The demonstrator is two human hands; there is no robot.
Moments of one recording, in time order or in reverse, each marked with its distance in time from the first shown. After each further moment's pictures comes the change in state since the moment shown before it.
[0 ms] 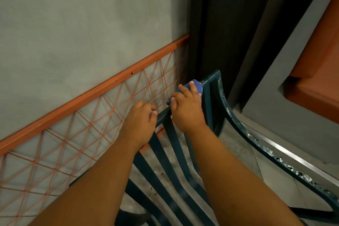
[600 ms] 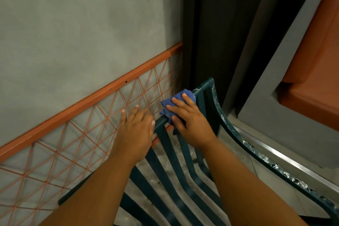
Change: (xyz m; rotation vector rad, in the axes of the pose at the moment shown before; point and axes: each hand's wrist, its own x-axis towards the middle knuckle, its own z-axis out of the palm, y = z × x) left_hand -0.004 0.007 0.004 0.401 -0.048 0.131; right_hand -0.015 0.043 -0.016 0.176 -0.024 -0.260
